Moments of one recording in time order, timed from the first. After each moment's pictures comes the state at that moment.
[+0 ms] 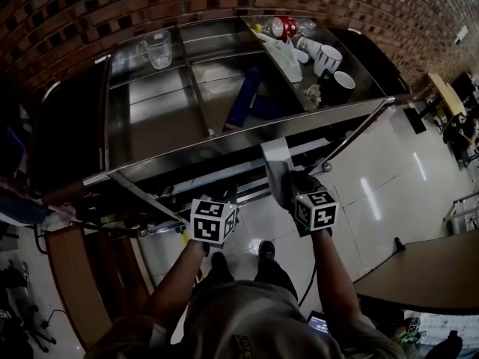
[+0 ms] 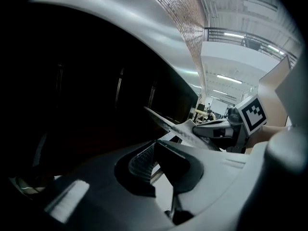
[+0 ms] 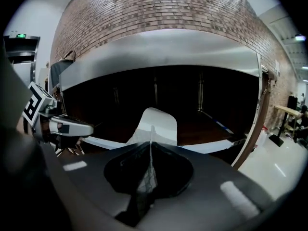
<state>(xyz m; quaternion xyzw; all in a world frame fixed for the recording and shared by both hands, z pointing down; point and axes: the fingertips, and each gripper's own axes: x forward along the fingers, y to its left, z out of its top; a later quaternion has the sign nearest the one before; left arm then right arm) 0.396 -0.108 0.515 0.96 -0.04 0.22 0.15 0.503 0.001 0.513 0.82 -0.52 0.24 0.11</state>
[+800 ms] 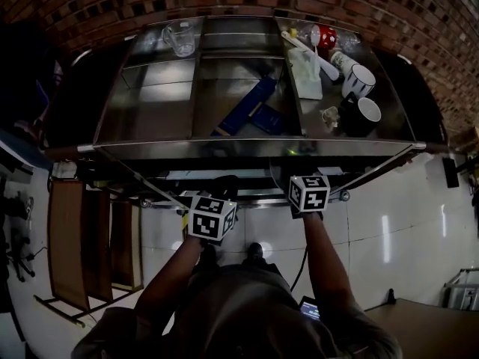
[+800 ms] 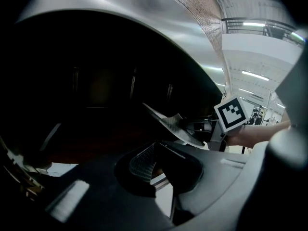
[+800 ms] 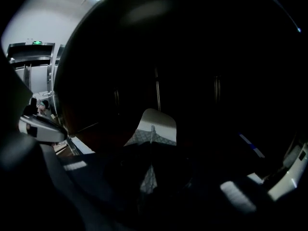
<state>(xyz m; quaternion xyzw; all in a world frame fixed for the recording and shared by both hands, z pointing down) 0.438 -0.106 0.526 0.94 -0.18 0.24 0.16 0.608 -0.071 0.546 0.76 -0.60 0.21 0.10</state>
